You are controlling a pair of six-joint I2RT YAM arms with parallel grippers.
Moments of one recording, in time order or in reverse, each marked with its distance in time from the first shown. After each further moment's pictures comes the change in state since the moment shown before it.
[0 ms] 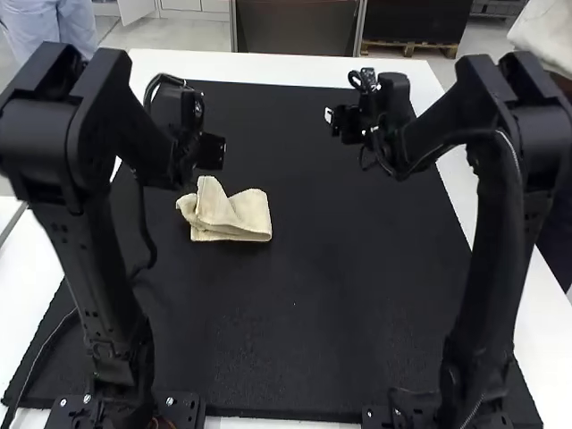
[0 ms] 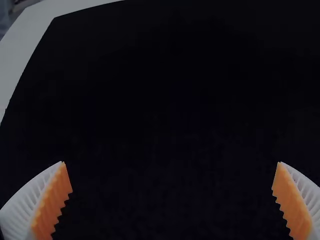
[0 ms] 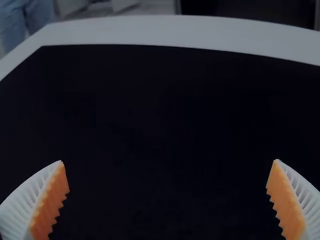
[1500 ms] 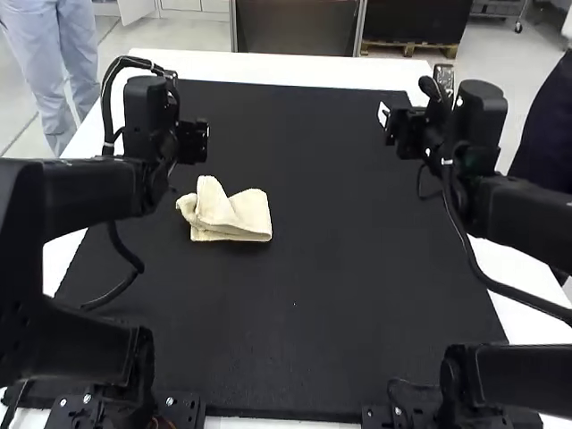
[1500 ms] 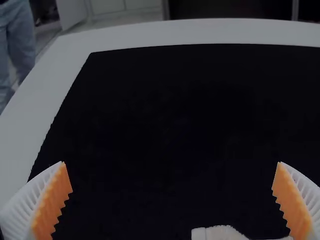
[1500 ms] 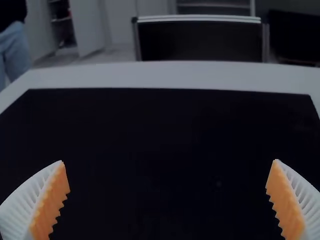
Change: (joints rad) left arm 0.004 -0.509 -0.204 -0.171 -0.045 -0.038; right arm -0.124 -0.816 -0.486 -0.207 0.019 0.002
